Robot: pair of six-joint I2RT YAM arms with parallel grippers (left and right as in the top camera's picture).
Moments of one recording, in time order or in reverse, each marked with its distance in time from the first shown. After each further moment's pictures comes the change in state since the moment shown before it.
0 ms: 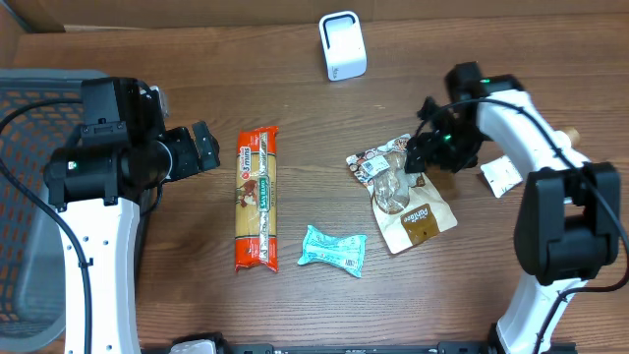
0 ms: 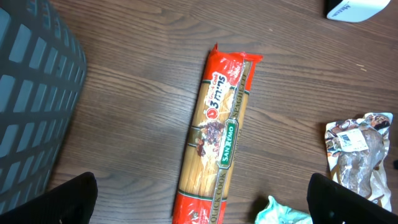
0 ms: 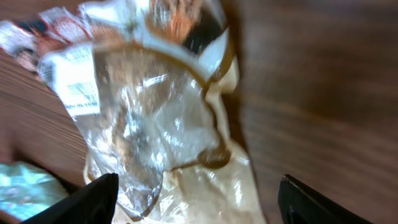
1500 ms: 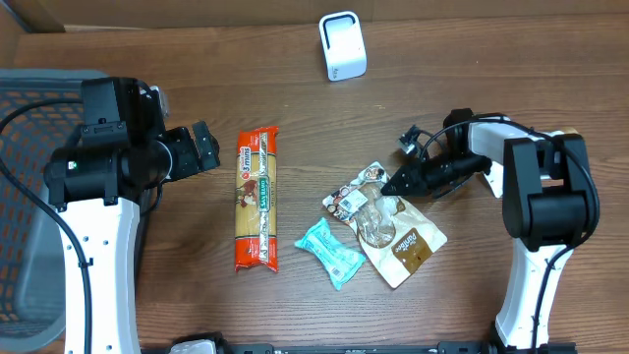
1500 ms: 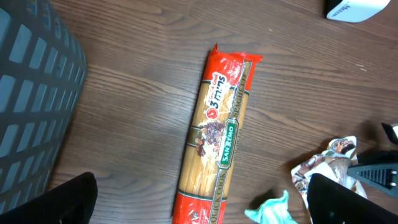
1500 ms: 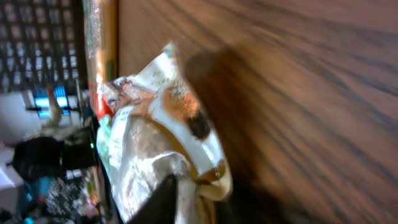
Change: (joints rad) left arm 0.000 0.000 0.000 0.000 0.000 0.000; right arm -0.021 0.225 -0.184 0.154 -0.626 -0.324
